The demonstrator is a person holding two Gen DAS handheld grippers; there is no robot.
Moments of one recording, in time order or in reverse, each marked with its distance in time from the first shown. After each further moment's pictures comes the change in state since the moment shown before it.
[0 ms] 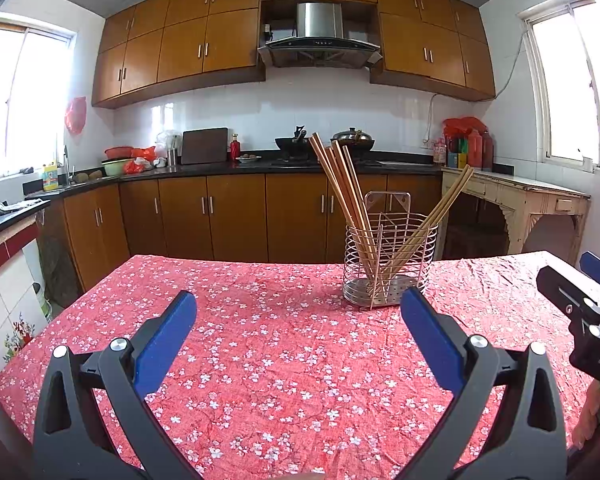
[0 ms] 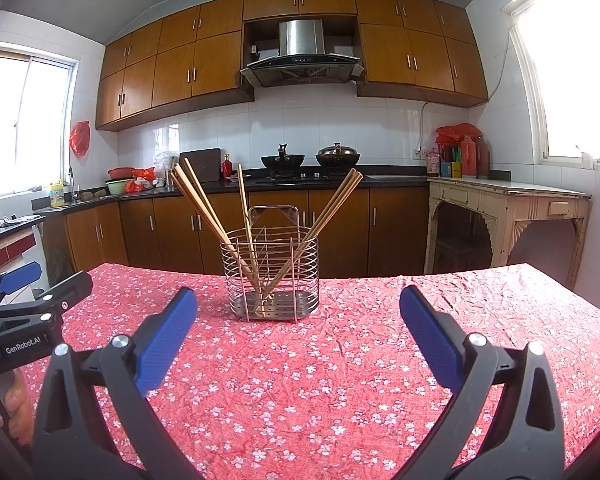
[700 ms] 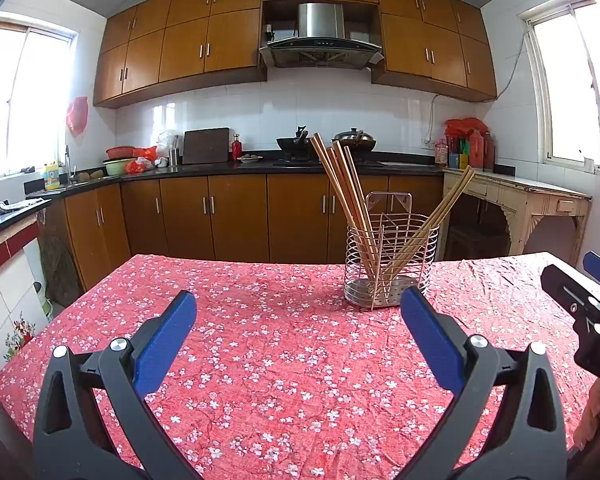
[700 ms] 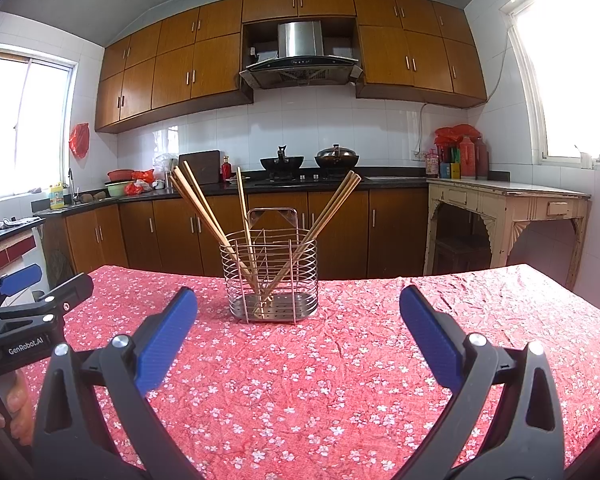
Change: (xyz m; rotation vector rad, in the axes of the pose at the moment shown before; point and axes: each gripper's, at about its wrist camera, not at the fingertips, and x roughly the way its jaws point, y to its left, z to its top) left arm 0.000 -0.002 0.000 -0.004 -0.001 0.007; right arm -0.001 0.000 0.000 0.003 -0.005 -0.001
